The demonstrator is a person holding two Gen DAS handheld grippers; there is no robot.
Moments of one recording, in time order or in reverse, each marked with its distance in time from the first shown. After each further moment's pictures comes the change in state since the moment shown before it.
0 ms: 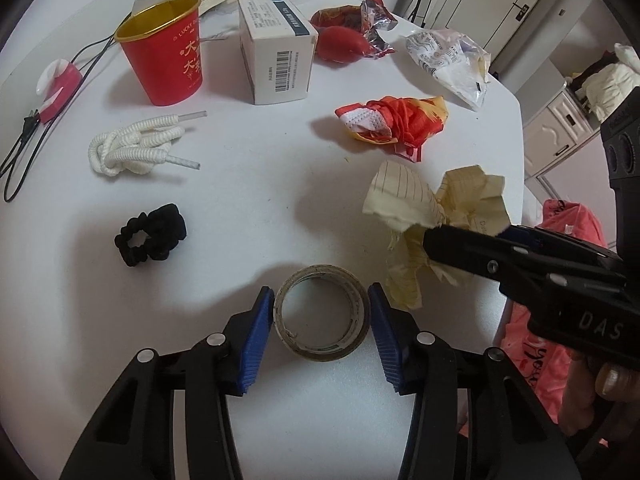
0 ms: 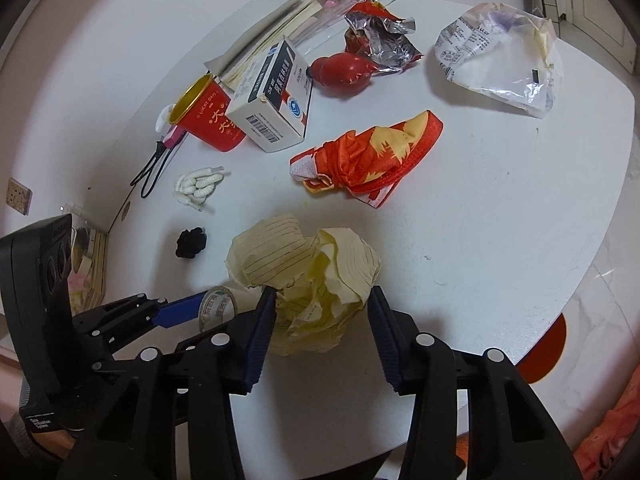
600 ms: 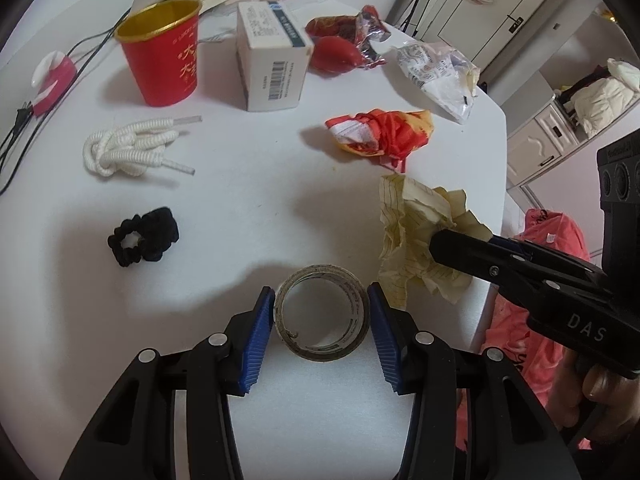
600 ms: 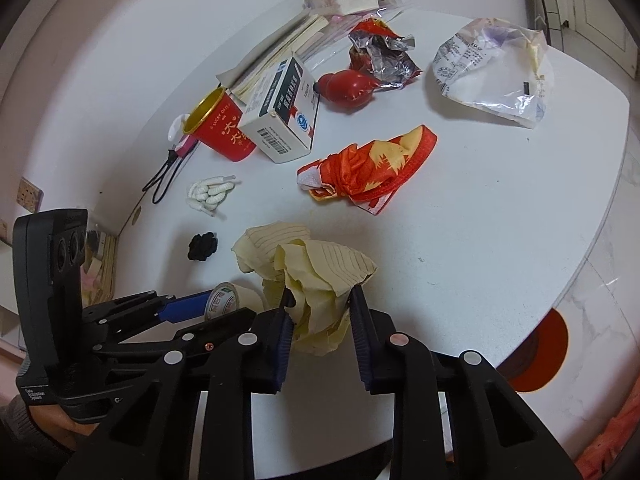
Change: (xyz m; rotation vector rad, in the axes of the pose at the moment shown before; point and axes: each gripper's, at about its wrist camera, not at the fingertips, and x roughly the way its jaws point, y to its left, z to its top) left arm -0.006 -0.002 0.004 -0.020 -0.018 -0.071; right arm -0.021 -0.004 -0.005 -0.014 -0.051 0.027
